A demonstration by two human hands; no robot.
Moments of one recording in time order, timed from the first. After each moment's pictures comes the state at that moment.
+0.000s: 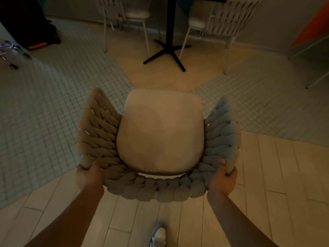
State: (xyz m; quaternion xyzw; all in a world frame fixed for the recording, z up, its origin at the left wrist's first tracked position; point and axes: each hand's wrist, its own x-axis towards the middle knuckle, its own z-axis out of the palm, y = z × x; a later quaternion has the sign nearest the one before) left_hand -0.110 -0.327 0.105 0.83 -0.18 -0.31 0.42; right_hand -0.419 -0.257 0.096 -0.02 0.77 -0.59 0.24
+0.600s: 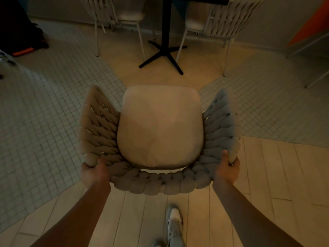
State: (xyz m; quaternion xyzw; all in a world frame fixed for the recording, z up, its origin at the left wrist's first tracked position) left_hand -0.121 -0.452 0.106 0.84 -0.20 -0.31 0.41; right_hand -0.430 -0.386 0.103 -0.03 0.79 -0.57 0.23
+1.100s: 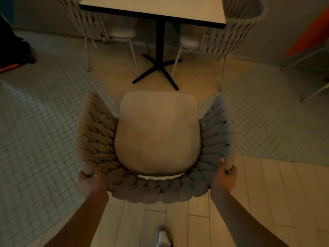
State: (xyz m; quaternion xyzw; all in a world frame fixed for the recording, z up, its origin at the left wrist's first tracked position) left_hand -0.163 -0.599 0.112 0.83 -0.20 -0.33 0.40; right_hand -0.469 -0.524 0.107 -0.01 0.80 -0.55 0.21
